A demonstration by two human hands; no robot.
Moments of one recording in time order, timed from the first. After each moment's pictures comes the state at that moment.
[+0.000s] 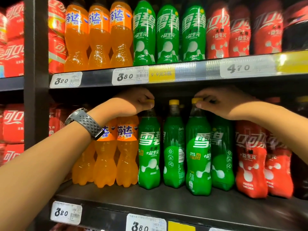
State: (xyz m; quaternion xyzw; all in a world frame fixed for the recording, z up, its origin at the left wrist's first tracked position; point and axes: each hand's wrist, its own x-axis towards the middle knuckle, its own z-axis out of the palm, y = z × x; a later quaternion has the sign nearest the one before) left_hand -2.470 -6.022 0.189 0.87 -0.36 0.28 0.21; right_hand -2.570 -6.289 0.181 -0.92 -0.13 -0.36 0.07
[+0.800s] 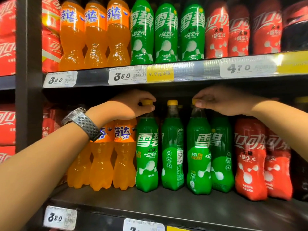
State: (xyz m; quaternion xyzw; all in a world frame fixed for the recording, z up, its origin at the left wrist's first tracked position) left_hand -2.465 -6.022 0.186 0.85 -0.39 0.31 0.15; right_hand -2.554 -6.301 0.191 -0.93 -0.18 -0.31 0.14
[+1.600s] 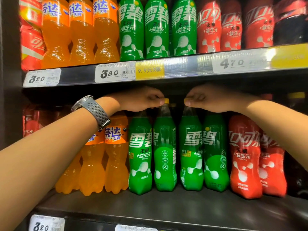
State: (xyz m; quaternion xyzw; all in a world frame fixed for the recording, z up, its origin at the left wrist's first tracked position) left_hand -2.455 -6.067 0.204 0.84 -0.47 0.21 0.15; right_hand -2.539 -6.303 0.194 -0.93 -0.12 -0.33 0.06
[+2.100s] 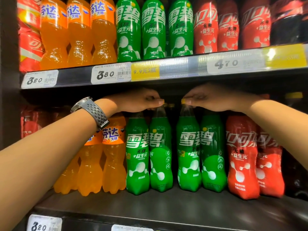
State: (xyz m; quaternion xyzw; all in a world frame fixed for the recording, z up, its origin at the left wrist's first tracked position) left_hand -2.452 -6.071 0.203 0.85 -0.47 0.21 0.15; right_hand -2.546 -6.306 0.194 -0.93 -0.15 -0.31 0.10
